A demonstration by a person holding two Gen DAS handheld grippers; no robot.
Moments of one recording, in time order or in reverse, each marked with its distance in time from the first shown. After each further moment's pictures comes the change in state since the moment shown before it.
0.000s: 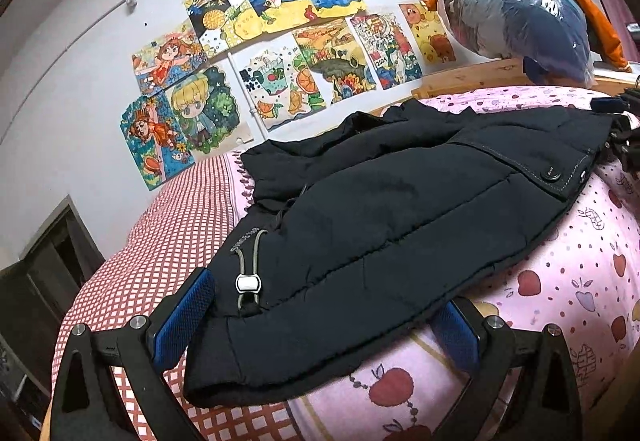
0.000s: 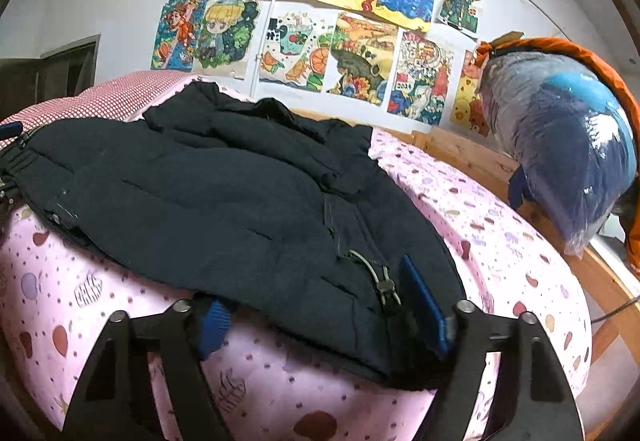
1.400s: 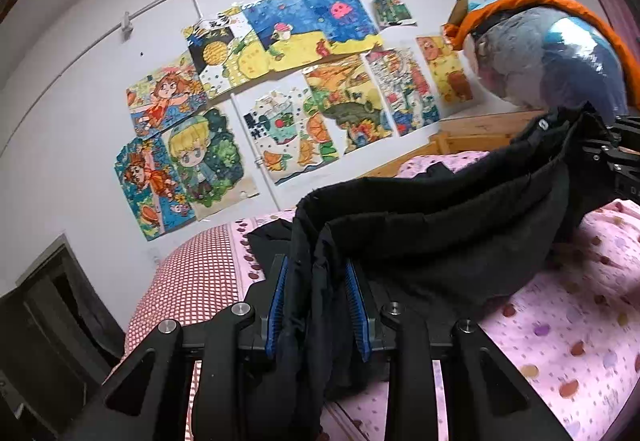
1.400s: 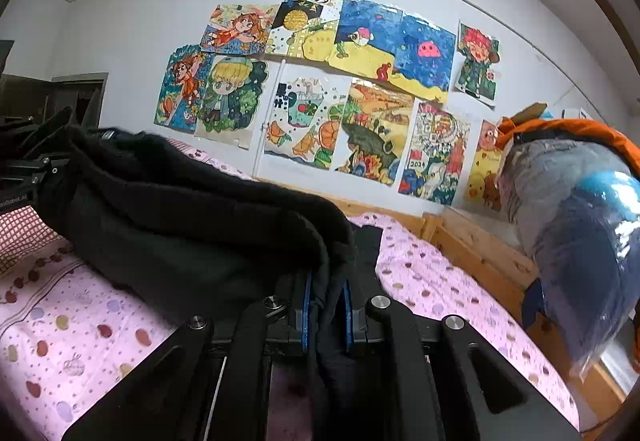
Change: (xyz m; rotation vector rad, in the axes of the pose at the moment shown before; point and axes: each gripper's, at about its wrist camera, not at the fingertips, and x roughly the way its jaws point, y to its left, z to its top) left arm 0.070 0.029 0.136 -0.022 -0.081 0.025; right arm 0.046 0.008 0.125 -0.058 -0.212 0.011
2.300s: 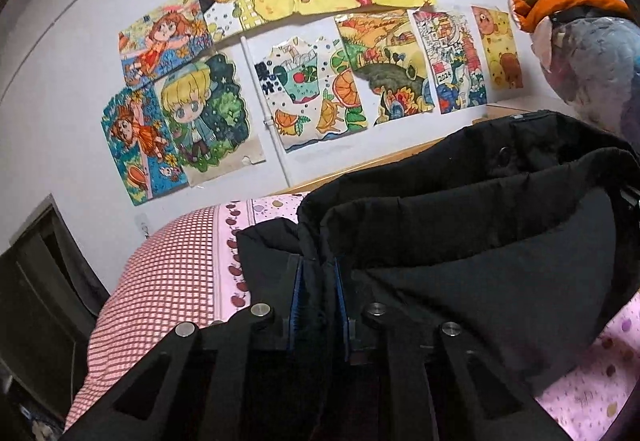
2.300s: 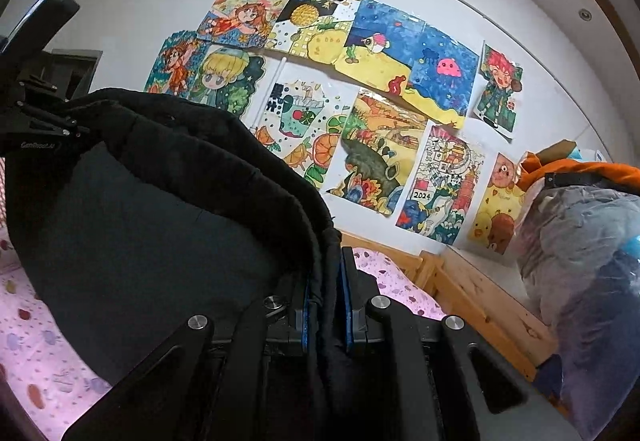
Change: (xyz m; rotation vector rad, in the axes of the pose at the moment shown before) left arm 0.163 0.006 0.054 -0.122 0.178 0.040; right arm 0.138 0.001 0.030 -0.130 -0.049 -0.038
